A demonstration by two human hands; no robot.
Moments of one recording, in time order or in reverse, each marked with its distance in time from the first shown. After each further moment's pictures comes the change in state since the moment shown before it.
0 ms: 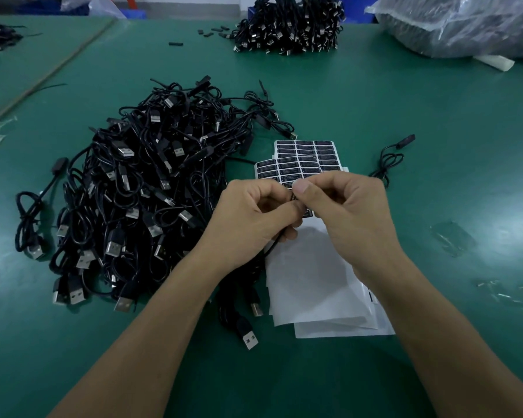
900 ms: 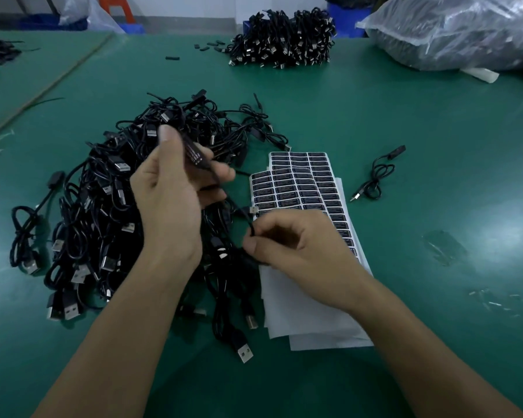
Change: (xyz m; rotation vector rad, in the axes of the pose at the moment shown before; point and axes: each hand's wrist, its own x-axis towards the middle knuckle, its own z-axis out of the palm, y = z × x) left_hand 0.001 0.030 -0.029 -0.346 0.589 0.133; right_hand -0.017 -0.008 0.019 -0.033 -0.406 -0.075
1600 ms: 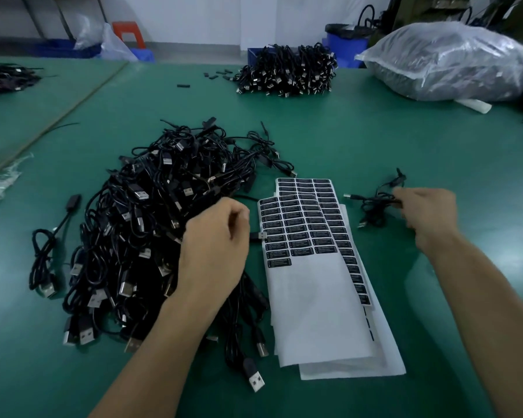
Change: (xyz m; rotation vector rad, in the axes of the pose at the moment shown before) left_hand 0.001 -0.036 -0.010 0.854 -0.178 0.175; right_hand 0.046 0.070 -0.149 -0.088 0.933 0.658
